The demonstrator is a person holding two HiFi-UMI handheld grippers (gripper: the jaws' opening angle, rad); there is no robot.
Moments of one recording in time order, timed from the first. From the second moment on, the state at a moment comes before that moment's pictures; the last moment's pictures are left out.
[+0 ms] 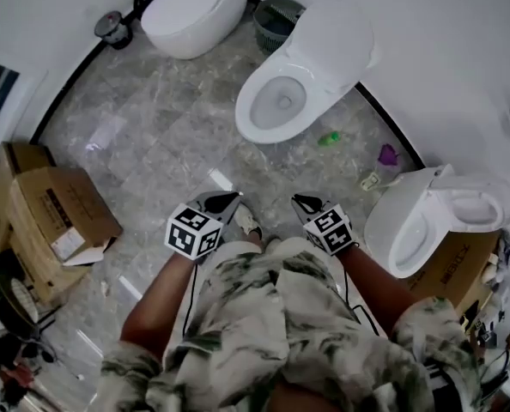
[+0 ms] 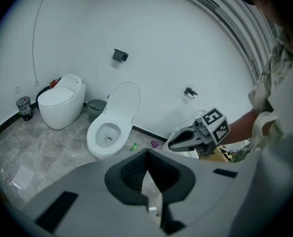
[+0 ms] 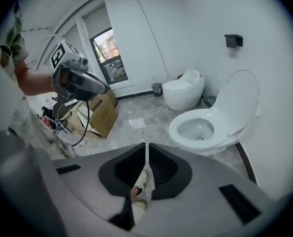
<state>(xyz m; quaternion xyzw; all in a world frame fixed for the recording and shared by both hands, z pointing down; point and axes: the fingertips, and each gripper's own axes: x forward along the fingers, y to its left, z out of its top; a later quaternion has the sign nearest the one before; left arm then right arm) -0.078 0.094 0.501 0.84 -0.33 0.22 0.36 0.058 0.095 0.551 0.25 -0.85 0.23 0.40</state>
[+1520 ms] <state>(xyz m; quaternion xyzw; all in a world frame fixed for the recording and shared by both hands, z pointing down) 0.056 0.280 0.409 0.87 -0.32 0.21 0.30 0.182 0.297 0.418 0.33 -0.89 0.20 0.25</state>
